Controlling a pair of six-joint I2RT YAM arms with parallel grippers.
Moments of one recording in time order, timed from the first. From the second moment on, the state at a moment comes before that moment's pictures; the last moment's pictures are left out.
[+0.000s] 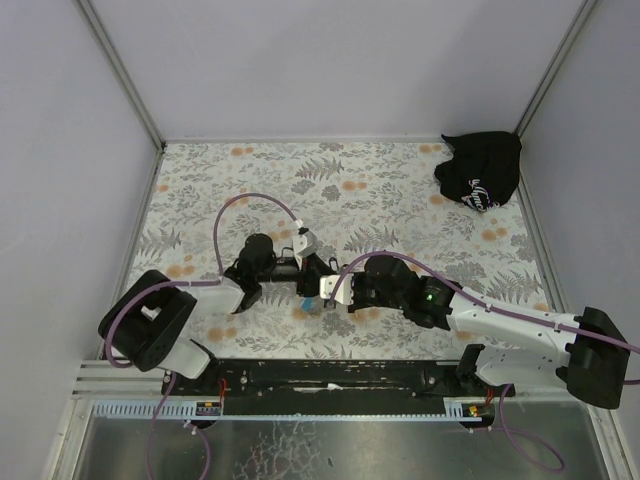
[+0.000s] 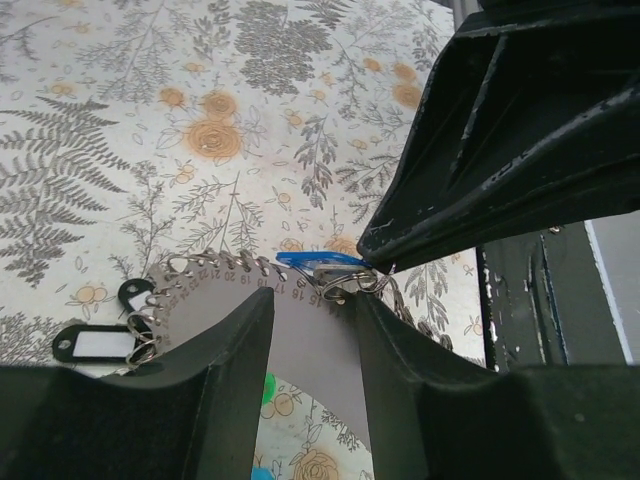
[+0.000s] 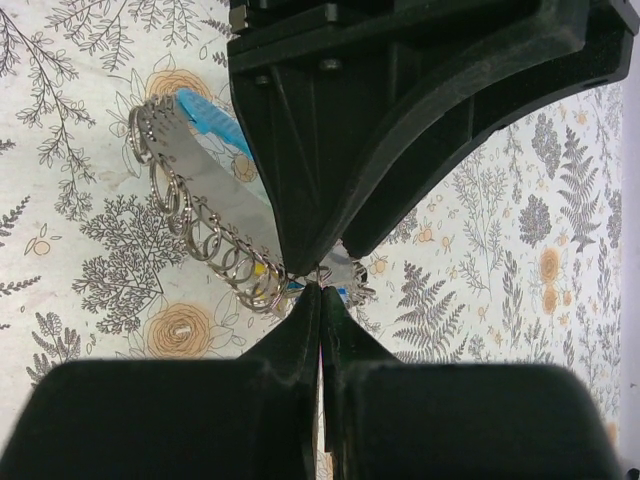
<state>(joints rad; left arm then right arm) -0.58 1.46 0.43 0.85 0.86 -0.12 1.04 1.13 0.71 -0.17 -0.06 -0.71</state>
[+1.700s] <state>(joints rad) -0.60 1.52 0.44 0.96 0.90 -0.24 1.04 1.10 0.72 -0.22 -0.03 -0.70</state>
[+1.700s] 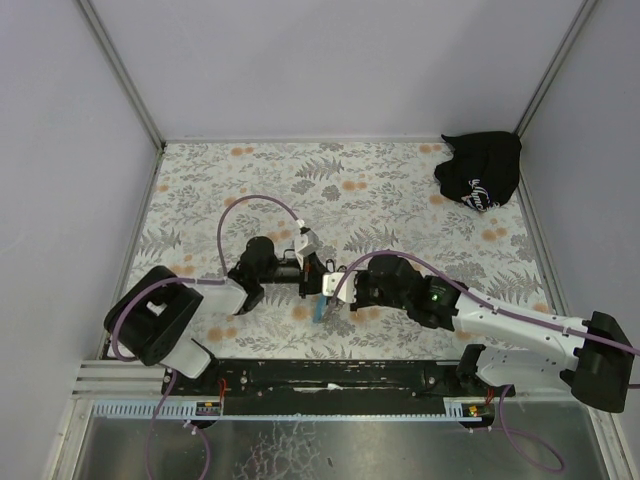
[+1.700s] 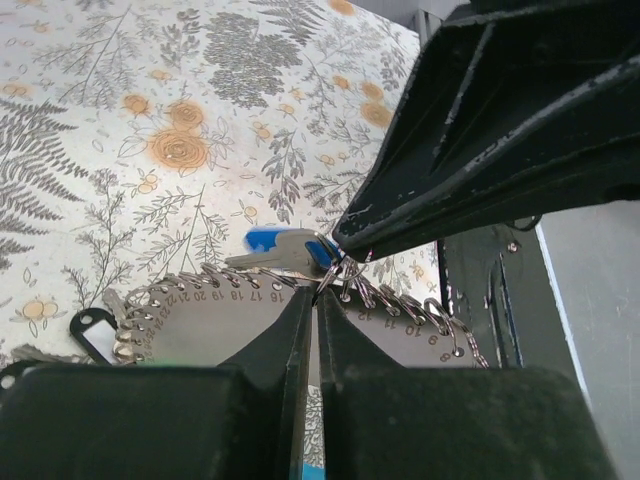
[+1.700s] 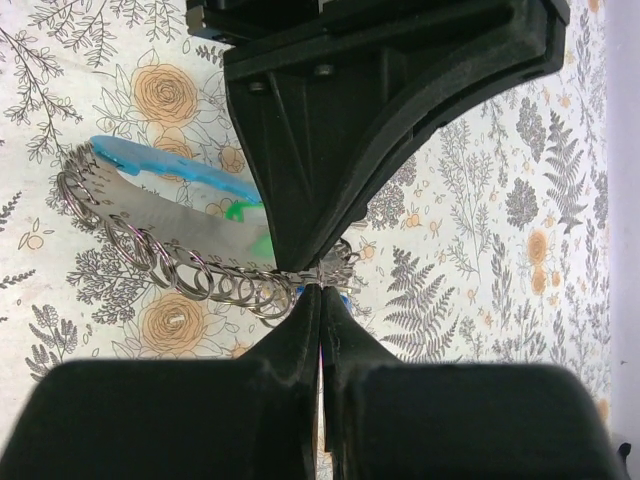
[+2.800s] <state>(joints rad) -0.66 1.26 0.24 1.03 0.40 -0.51 1.04 1.13 0.61 0.10 0.10 -0.52</state>
